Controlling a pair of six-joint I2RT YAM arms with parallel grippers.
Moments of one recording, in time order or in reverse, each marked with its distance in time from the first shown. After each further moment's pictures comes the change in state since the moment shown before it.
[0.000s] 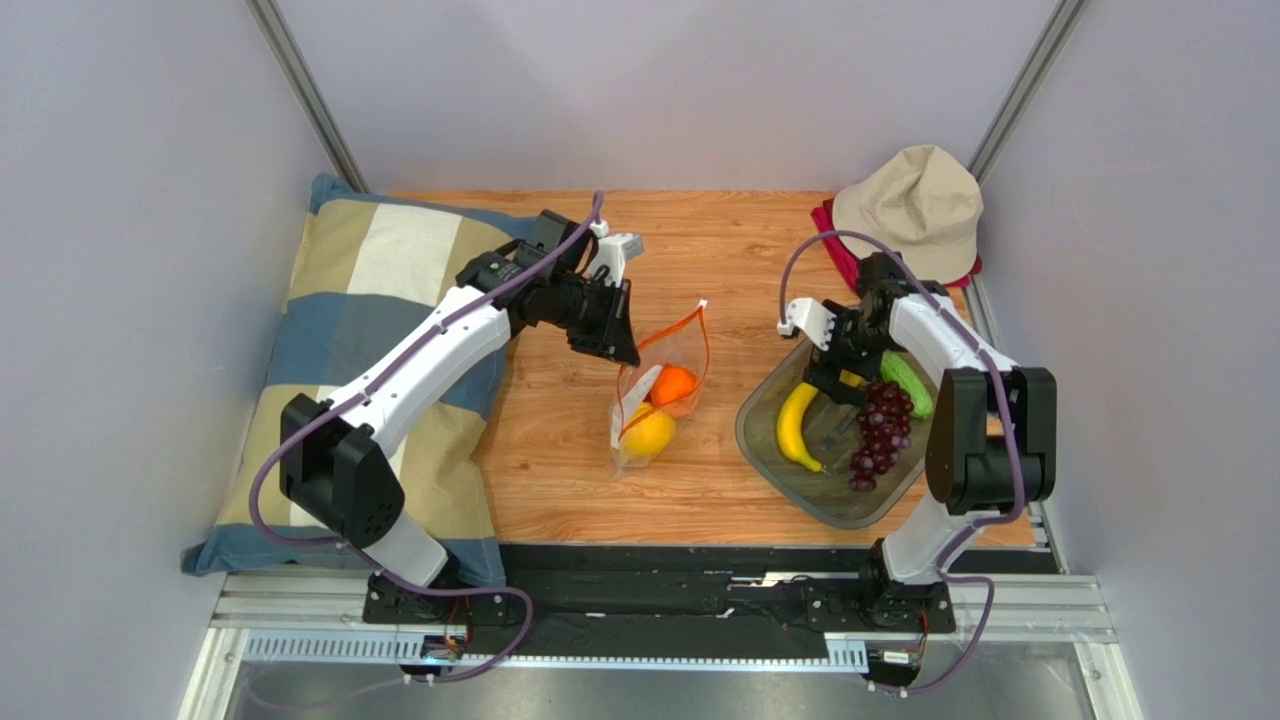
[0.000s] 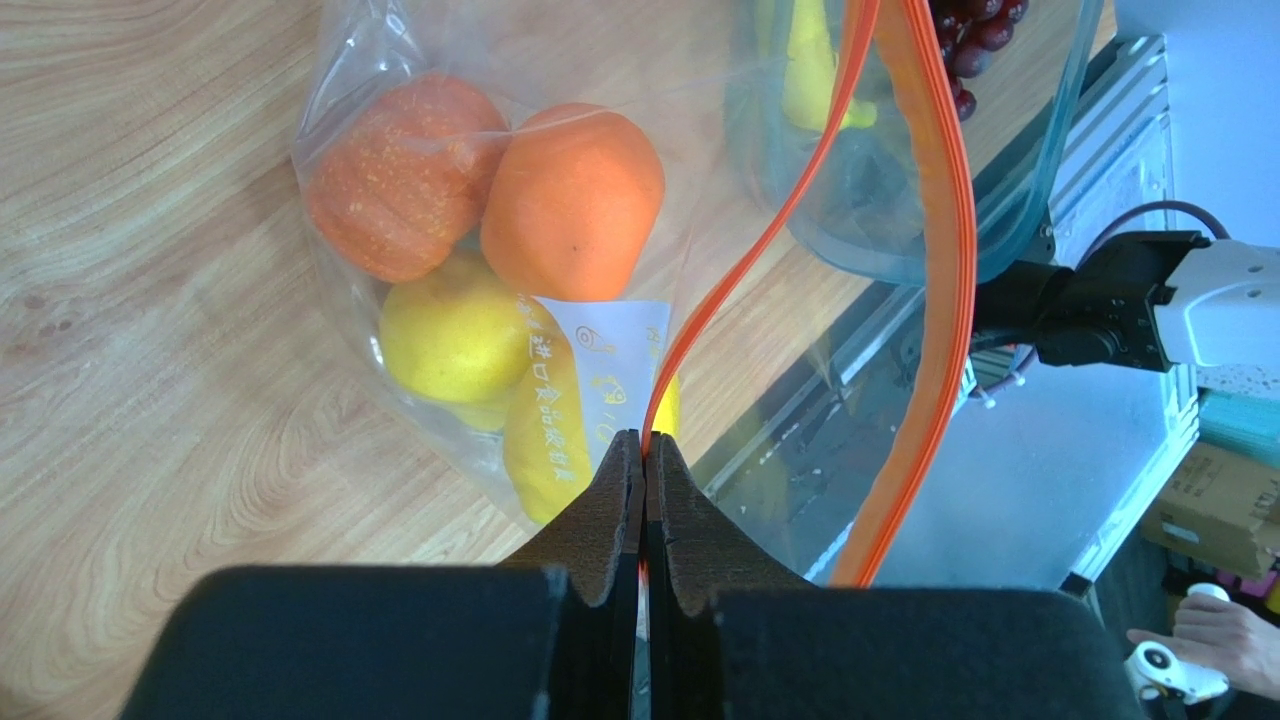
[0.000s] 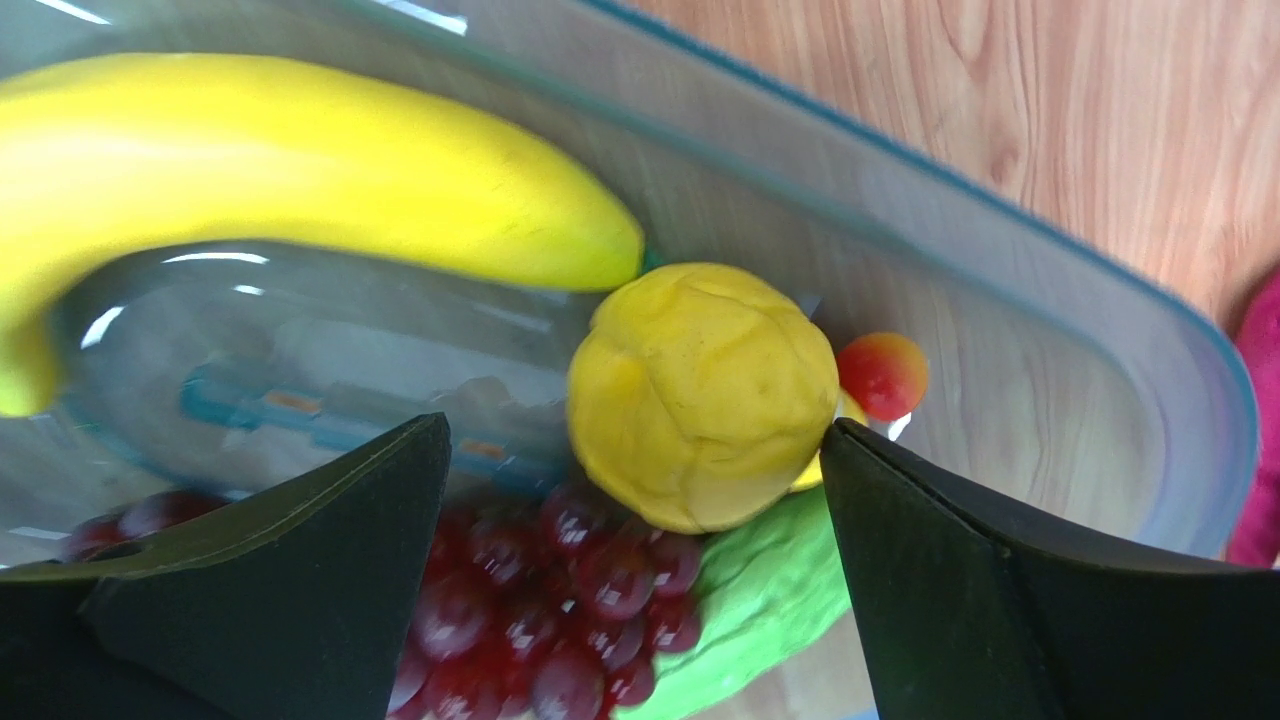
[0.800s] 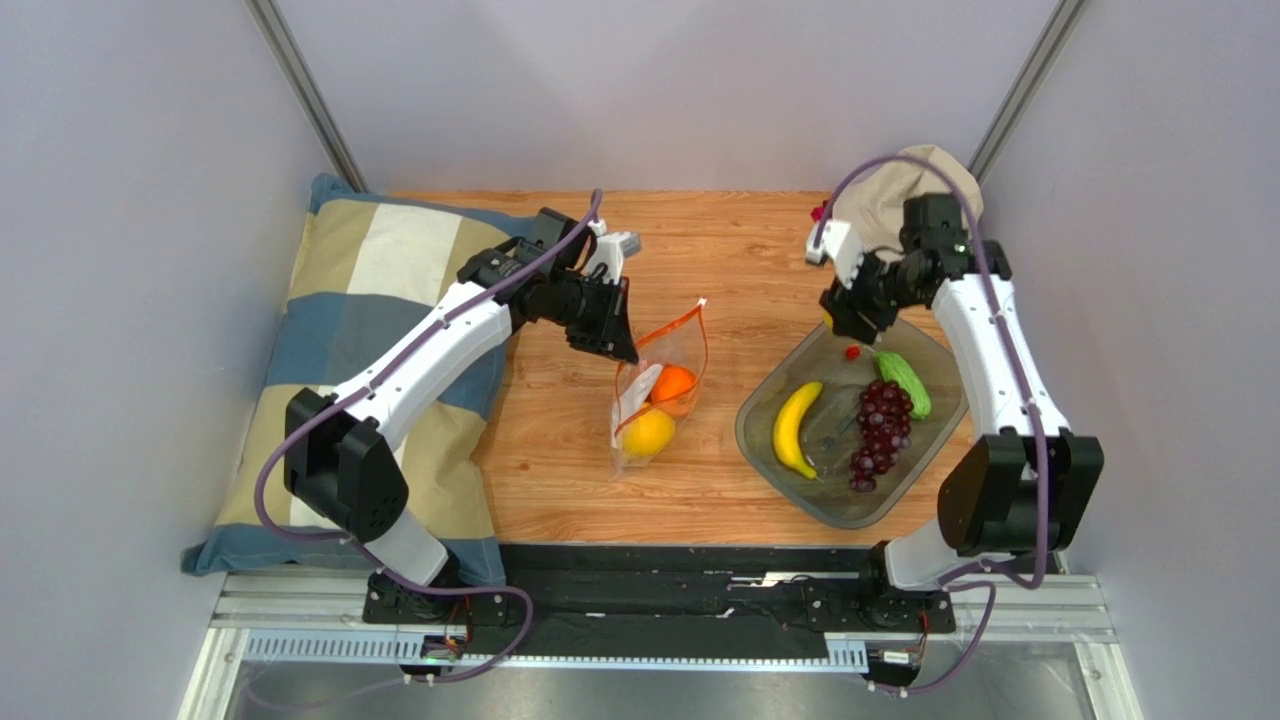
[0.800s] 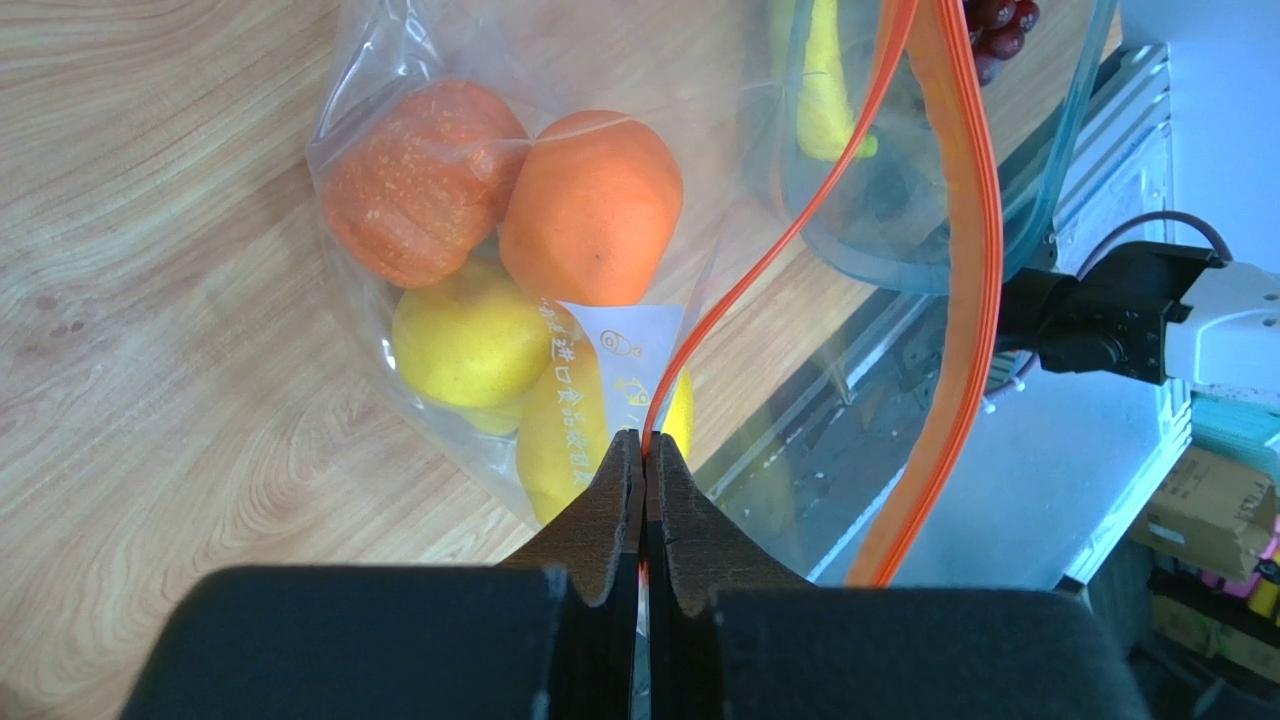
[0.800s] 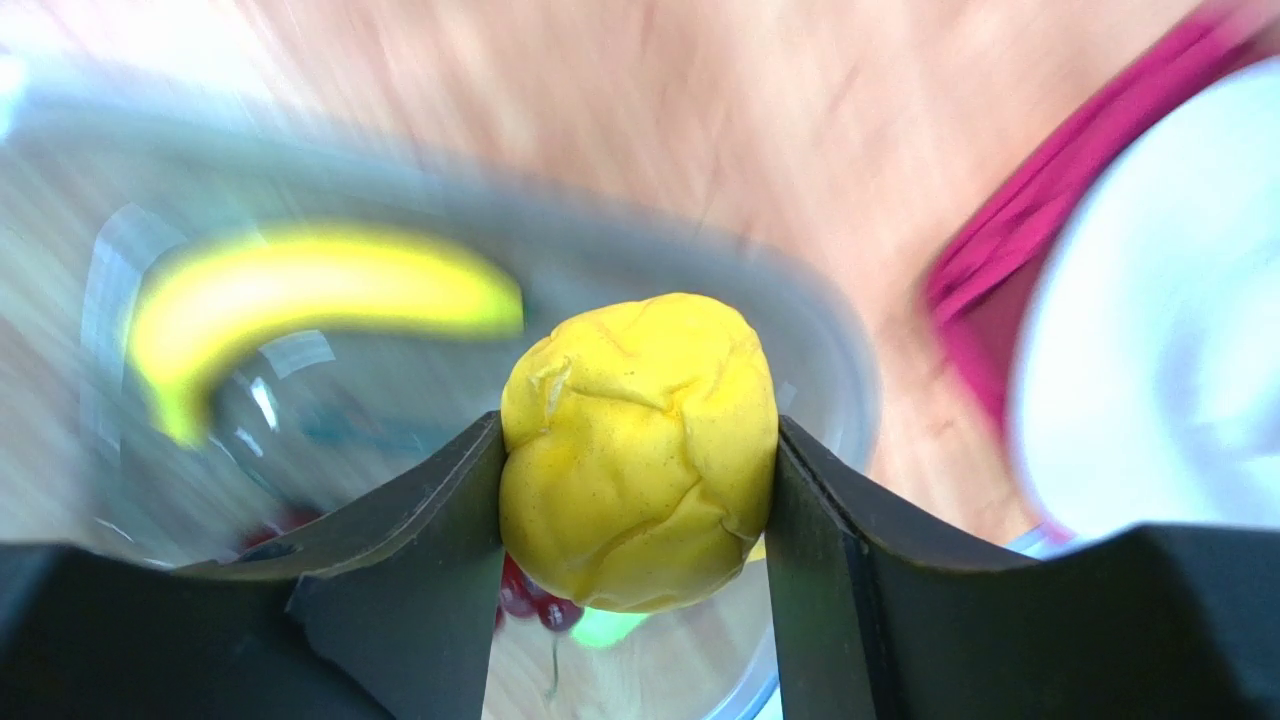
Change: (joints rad) left arm 0.019 0.024 0.008 -0.001 0.011 0.004; right arm -0.031 -0.135 0.230 -0.151 -0.174 0.119
